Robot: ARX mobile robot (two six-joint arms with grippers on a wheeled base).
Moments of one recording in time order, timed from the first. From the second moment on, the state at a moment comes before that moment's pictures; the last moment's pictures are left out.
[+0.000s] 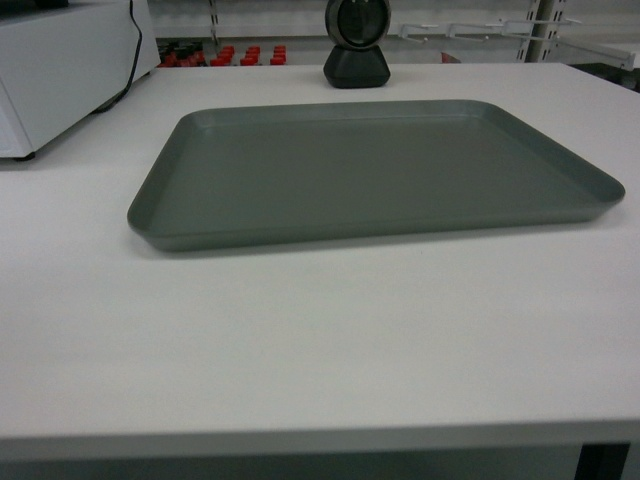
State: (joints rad) left arm 0.00 0.01 0.01 0.00 0.00 -0.01; right arm 0.00 0.00 0.01 0.00 0.00 0.00
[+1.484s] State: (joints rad) left arm 0.00 0.01 0.01 0.00 0.00 -0.01; right arm 0.00 0.00 0.01 0.00 0.00 0.00
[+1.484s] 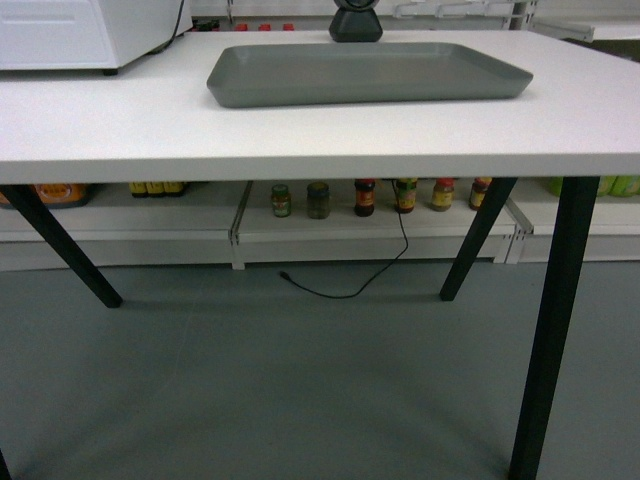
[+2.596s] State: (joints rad) left arm 0.00 0.01 0.01 0.00 0.00 -0.01; right arm 0.00 0.00 0.01 -0.01 0.00 0.00
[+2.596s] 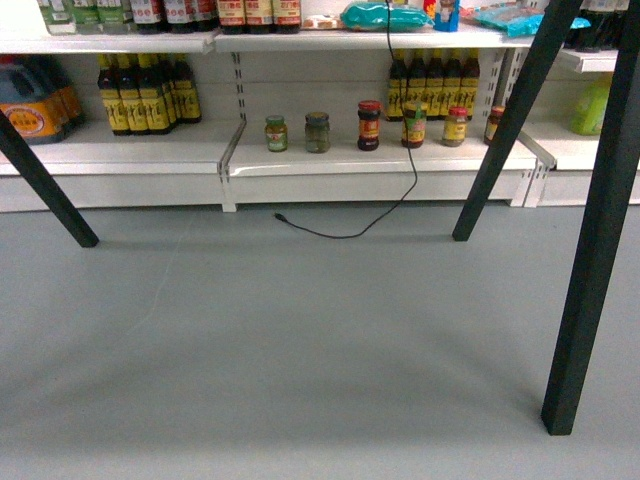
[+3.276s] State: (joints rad) left arm 0.00 0.01 0.01 0.00 0.00 -0.01; right arm 0.00 0.00 0.01 -0.01 0.00 0.00
